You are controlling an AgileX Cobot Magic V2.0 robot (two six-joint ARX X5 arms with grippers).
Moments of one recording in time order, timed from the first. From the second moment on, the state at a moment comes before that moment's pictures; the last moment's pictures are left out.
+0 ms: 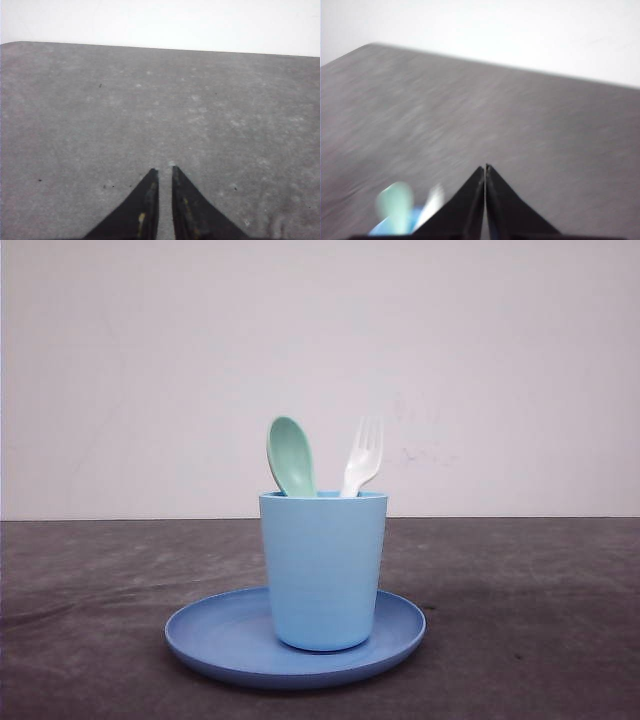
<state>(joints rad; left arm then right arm) -0.07 0.00 0.03 -0.18 -0.08 -0.05 0.86 0.69 0.88 -0.45 0.48 0.21</state>
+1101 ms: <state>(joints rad) -0.07 0.00 0.03 -0.18 -0.08 -0.05 0.00 0.19 0.08 -0.01 0.15 0.05</state>
